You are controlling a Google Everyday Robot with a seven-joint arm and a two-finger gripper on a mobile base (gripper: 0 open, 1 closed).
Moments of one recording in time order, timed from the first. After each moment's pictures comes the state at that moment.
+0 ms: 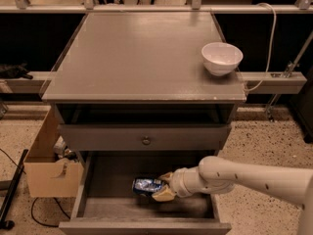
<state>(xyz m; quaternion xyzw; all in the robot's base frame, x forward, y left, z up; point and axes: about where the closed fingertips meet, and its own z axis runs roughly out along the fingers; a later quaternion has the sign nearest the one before) 0.493 -0.011 0.423 -0.52 0.75 0.27 0.29</state>
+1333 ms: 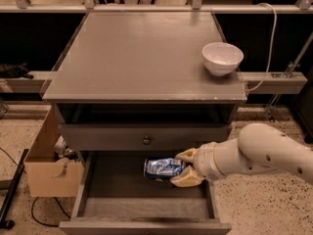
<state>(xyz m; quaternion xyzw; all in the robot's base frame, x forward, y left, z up) 0.452 -0.071 0.649 -0.57 0.73 0.21 0.31</state>
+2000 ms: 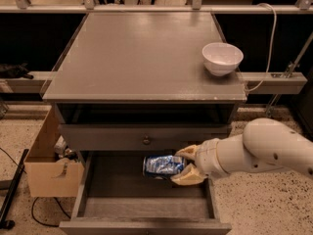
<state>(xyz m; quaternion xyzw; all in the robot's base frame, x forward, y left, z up) 0.445 -0.070 0.675 -0.59 0.71 0.20 0.32</state>
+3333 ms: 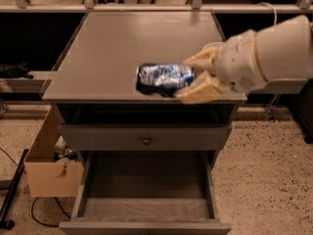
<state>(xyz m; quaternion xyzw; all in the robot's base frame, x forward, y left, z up) 0.483 -0.069 0.951 -0.60 0.66 0.15 0.43</state>
